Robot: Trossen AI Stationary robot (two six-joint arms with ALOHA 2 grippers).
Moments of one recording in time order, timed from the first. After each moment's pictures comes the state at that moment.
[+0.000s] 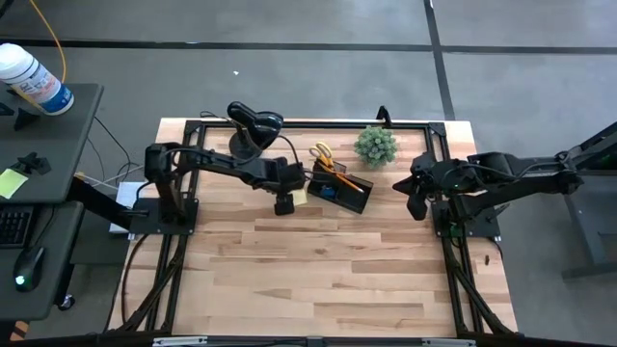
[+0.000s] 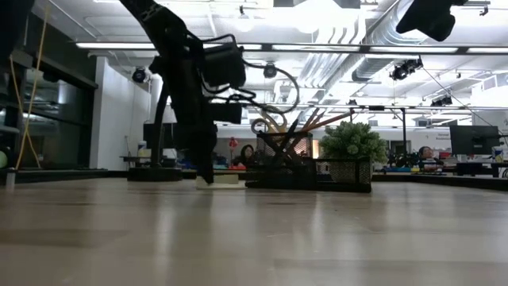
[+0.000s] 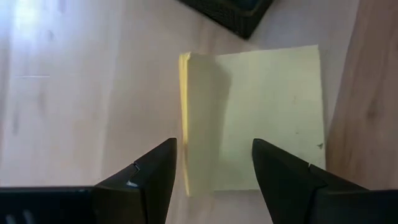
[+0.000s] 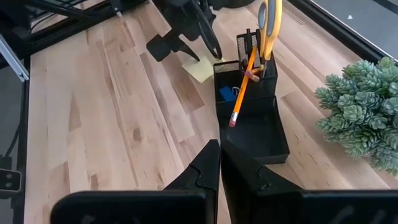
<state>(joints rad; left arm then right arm) 0.30 1.82 1.06 -0.47 -0.19 0.09 0.14 0.78 0.97 -0.90 0.27 0.54</state>
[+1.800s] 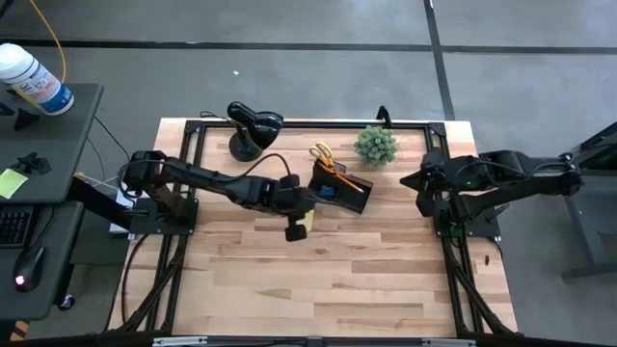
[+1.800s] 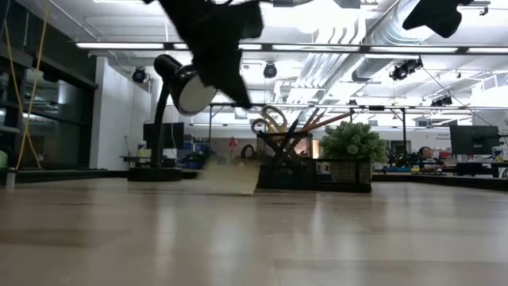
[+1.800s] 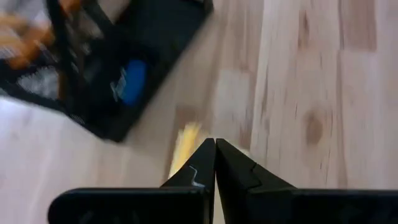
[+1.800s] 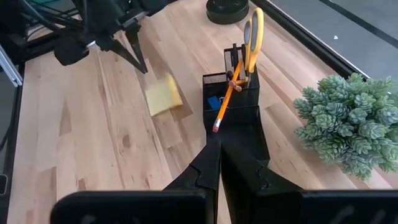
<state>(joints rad) 0.01 1.70 1.21 -0.50 -0.21 -0.16 0.14 0.71 0.97 -0.93 0.32 0.49</state>
